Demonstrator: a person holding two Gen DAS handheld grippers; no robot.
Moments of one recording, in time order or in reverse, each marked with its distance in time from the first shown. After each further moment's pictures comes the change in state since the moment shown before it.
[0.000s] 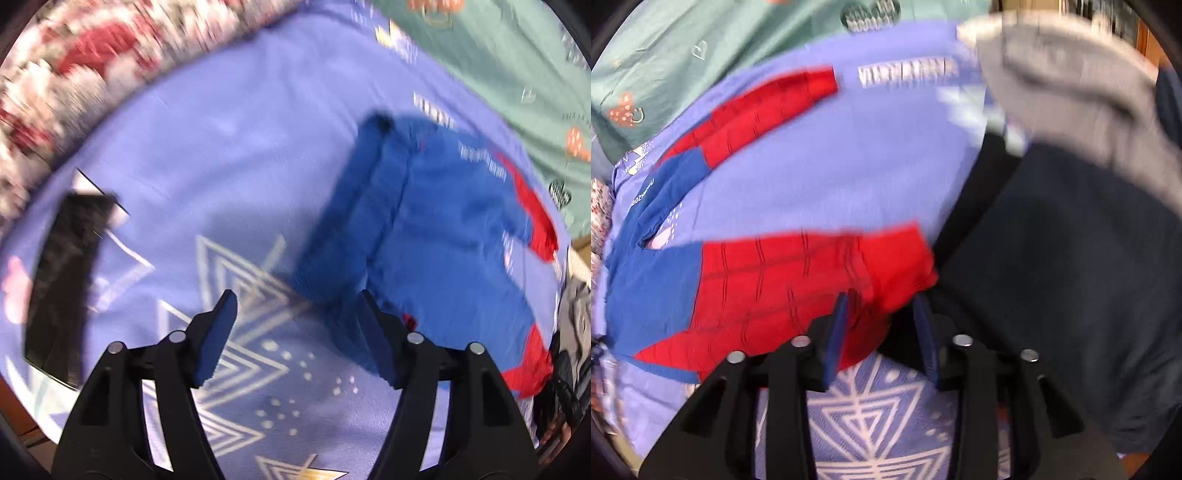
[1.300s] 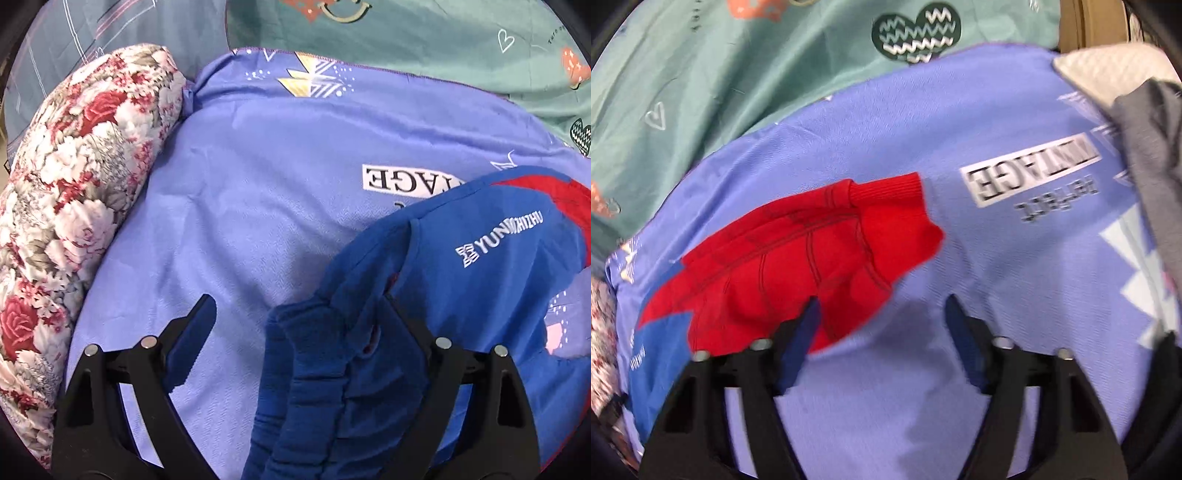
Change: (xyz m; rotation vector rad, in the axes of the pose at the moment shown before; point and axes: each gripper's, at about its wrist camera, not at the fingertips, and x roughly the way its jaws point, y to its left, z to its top) left arm 0.088 -0.152 0.130 0.386 -0.153 0.189; right arm 0.186 0.087 0.196 0.167 0.044 0.223
